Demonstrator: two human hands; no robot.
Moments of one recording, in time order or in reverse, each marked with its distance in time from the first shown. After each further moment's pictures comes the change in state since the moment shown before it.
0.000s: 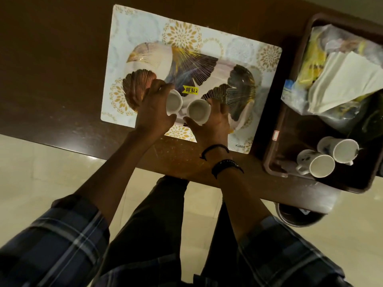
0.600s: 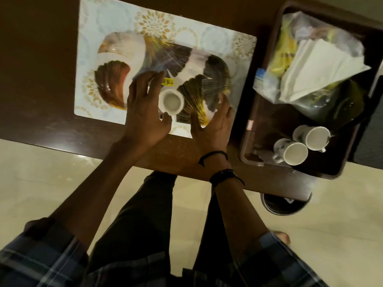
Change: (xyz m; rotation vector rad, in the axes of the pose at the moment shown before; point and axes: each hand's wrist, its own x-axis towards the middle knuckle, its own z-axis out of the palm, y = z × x) left_hand -0.031 0.070 -0.006 -0.077 0.049 0.048; right_hand -0.022 0.023 -0.056 0.067 0.127 0.083
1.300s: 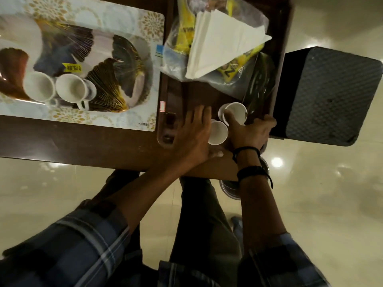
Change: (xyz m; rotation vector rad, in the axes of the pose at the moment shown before) left_hand -0.038 0.226 0.196 0.160 -0.362 0.170; right_hand 0.055 0.178 -0.208 0.037 0.276 0.519
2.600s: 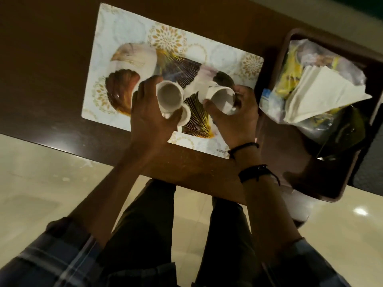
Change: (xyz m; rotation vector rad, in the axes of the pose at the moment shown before) left_hand -0.057 -0.247 -0.157 -0.273 0.667 -0.344; right_hand -0.150 -0.161 0.154 0.200 -0.379 -0.536
